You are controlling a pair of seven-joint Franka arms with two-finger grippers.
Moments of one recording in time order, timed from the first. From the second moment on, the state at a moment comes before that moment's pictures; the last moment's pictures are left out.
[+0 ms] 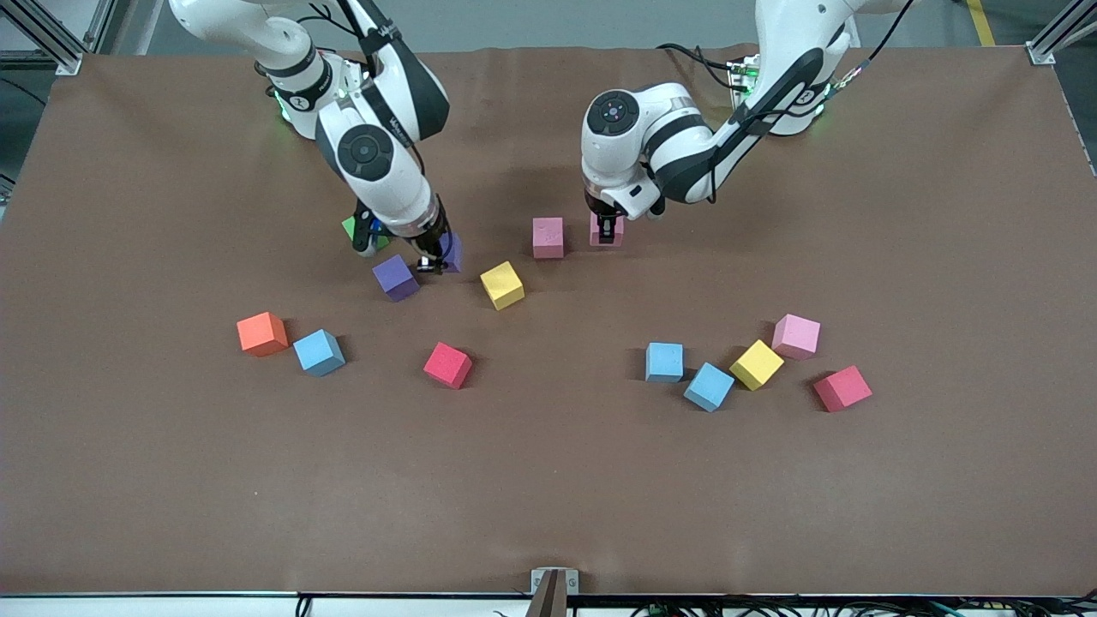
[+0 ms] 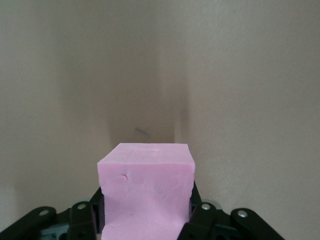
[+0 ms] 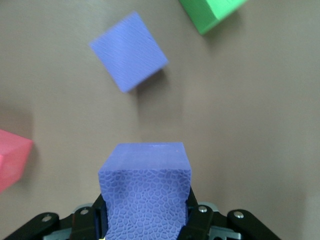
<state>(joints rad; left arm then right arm) -0.09 0.45 -0.83 -2.16 0.42 2.36 -2.74 0.68 0.15 -0.03 -2.22 0.16 2.33 2.14</state>
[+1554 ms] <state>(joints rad) -0.36 0.59 -0.61 -1.99 0.42 2.36 -2.75 0.90 0.31 -0.03 -2.25 0.23 2.58 2.22</state>
